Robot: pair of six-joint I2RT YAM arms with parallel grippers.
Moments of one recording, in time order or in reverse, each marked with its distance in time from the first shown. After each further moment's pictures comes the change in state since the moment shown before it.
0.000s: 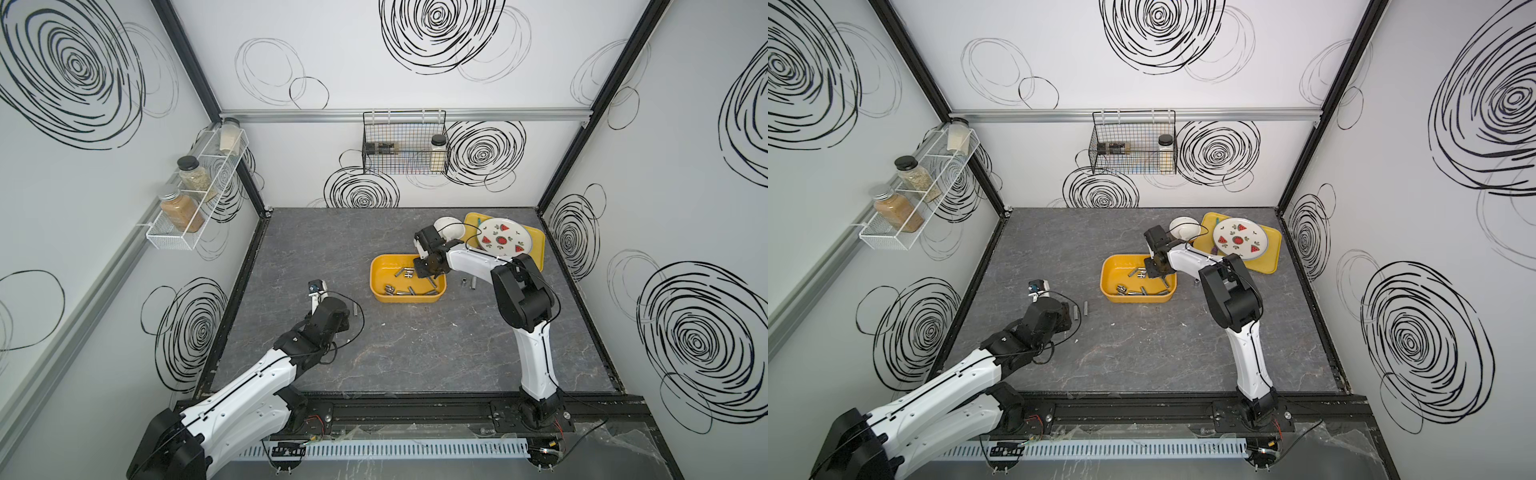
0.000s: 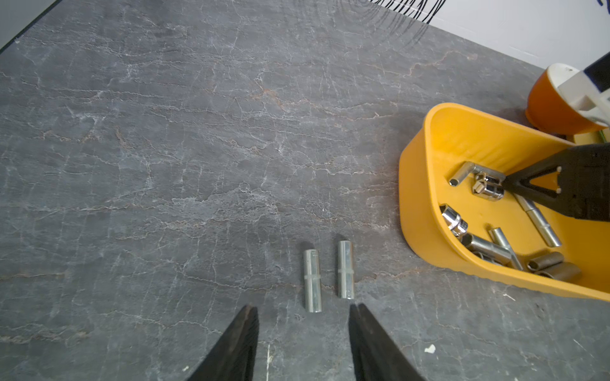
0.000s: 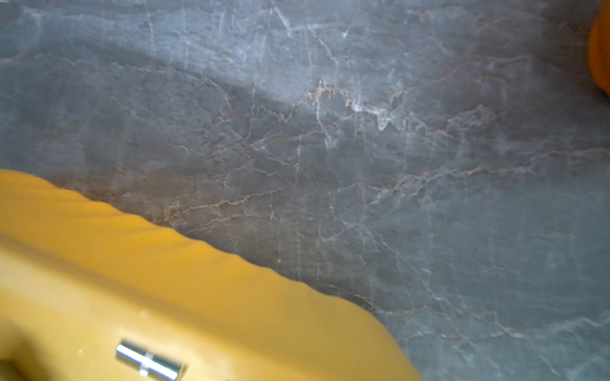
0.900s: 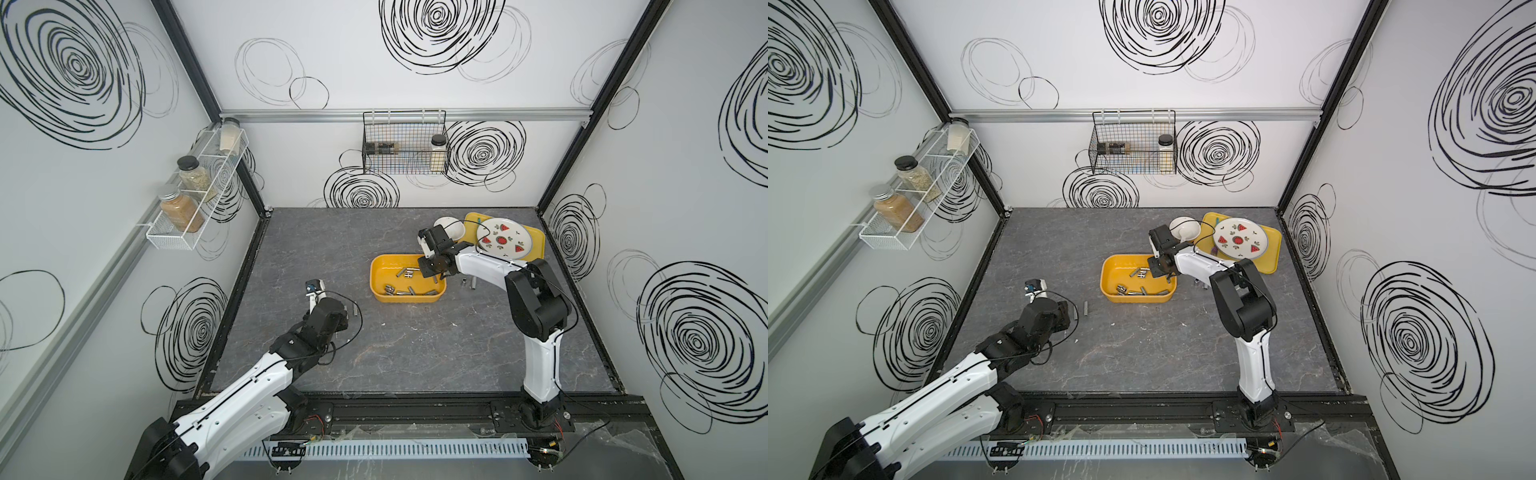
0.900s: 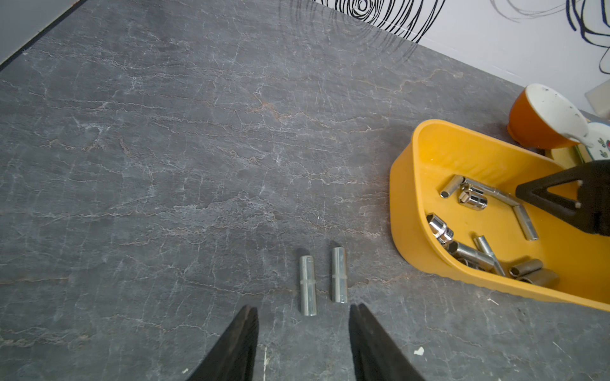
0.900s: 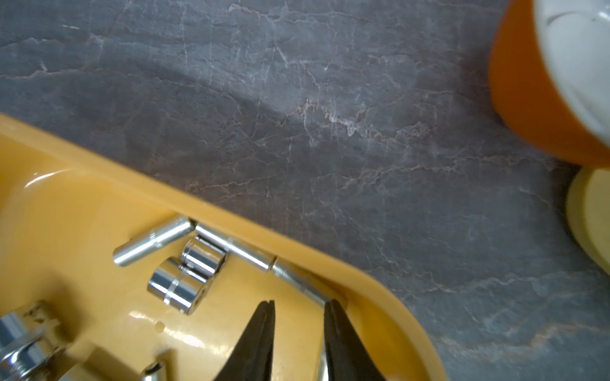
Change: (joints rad) left arm 0.000 -0.051 0.000 -0.008 -0.005 0.000; right arm -0.009 -0.121 -0.107 0.067 0.040 -0.089
